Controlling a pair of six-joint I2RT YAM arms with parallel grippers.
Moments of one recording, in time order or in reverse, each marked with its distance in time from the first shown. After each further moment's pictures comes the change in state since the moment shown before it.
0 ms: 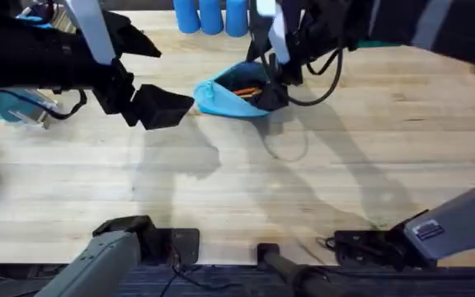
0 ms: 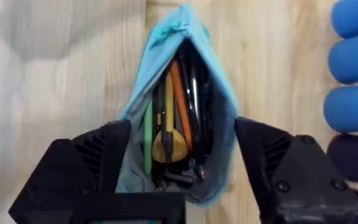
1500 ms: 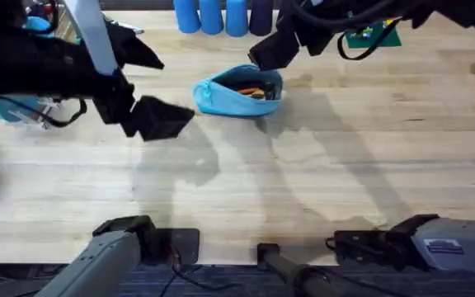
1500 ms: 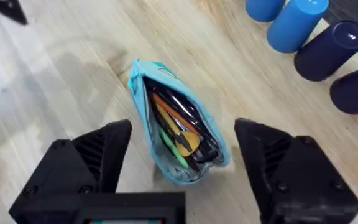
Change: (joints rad) left arm 0.000 0.000 0.000 -0.084 0.001 0.051; right arm 0.002 -0.299 0.000 -0.011 0.158 0.778
